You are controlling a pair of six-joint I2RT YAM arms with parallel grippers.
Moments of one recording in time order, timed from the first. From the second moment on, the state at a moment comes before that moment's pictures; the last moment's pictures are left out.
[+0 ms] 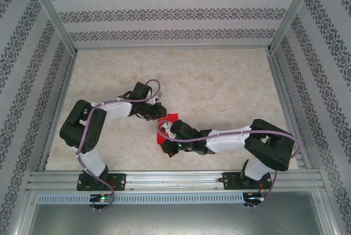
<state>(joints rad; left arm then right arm) -0.42 1.77 0.92 -0.18 0.64 -0.55 1.07 1.58 0.63 0.17 -0.25 0.54</state>
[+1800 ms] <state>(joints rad) -0.45 1.85 0.96 -0.24 0.58 -0.48 0.92 1.53 0.67 -0.07 -0.16 0.60</state>
